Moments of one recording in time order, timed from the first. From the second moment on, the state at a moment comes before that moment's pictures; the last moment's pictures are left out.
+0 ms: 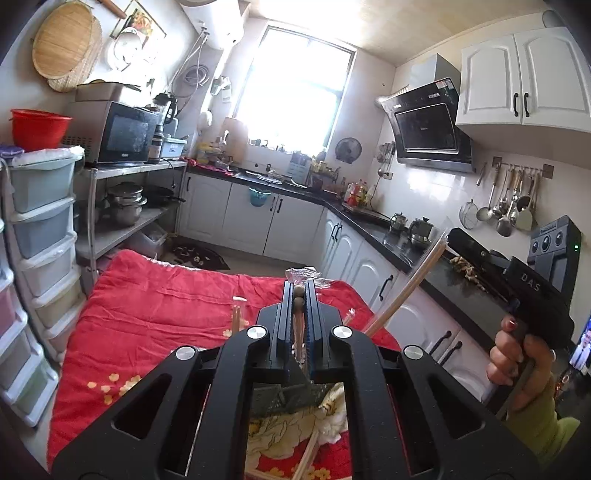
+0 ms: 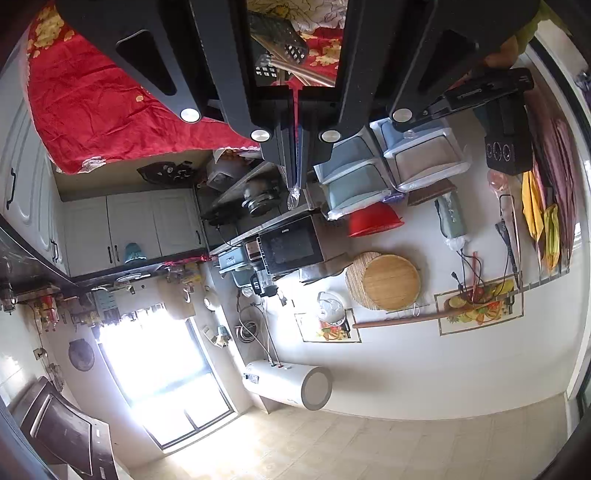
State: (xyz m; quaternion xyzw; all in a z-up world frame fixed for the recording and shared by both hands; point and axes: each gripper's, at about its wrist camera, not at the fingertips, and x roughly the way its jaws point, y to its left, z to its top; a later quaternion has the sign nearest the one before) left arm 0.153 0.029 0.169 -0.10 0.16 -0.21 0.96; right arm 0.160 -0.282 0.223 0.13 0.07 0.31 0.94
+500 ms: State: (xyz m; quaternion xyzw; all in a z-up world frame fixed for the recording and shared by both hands) left arm 0.181 0.009 0.141 -0.09 0.19 -0.19 0.96; right arm 0.178 -0.270 0.216 0.12 0.06 0.30 0.95
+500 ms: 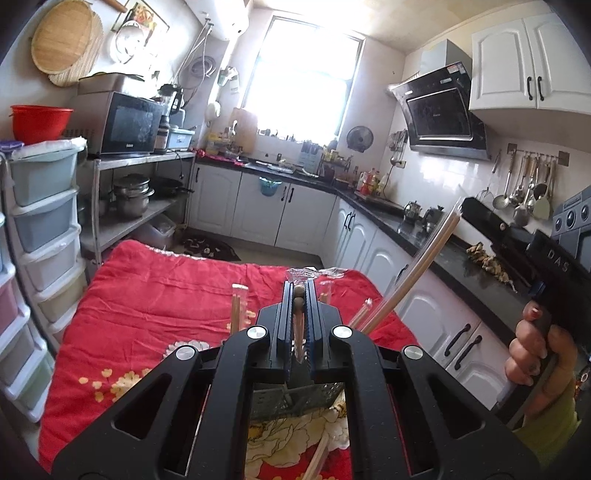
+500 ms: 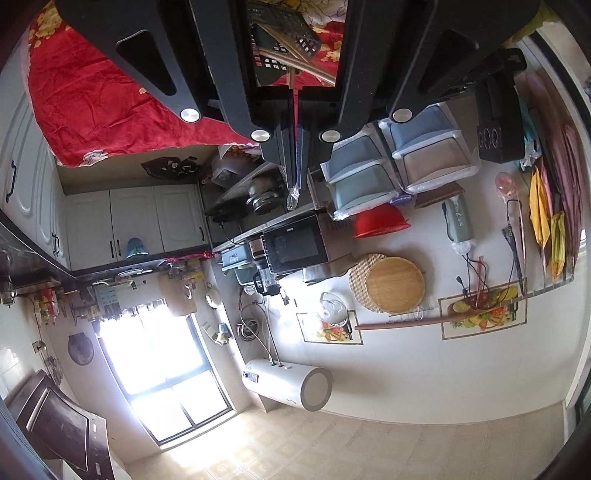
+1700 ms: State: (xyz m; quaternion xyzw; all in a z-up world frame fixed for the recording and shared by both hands) left arm 0.197 -0.007 0.091 -0.09 0.24 -0.20 0.95; right arm 0.207 -0.270 0.148 0.11 0.14 0.25 0.95
